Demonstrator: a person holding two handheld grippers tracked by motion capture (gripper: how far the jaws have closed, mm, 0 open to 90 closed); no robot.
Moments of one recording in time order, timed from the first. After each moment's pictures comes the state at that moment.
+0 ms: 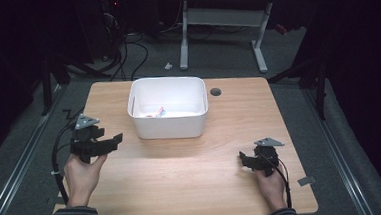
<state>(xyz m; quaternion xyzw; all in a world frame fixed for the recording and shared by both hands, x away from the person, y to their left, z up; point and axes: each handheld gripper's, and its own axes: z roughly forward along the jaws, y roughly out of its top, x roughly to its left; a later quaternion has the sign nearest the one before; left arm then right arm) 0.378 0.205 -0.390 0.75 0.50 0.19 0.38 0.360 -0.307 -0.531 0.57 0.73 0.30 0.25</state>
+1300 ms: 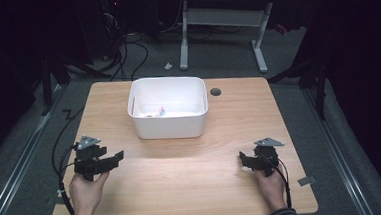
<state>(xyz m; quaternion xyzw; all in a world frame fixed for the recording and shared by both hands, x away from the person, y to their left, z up) 0.360 0.213 -0.448 0.74 0.53 0.16 0.38 0.360 -0.306 -0.531 0.57 0.73 0.30 0.25</state>
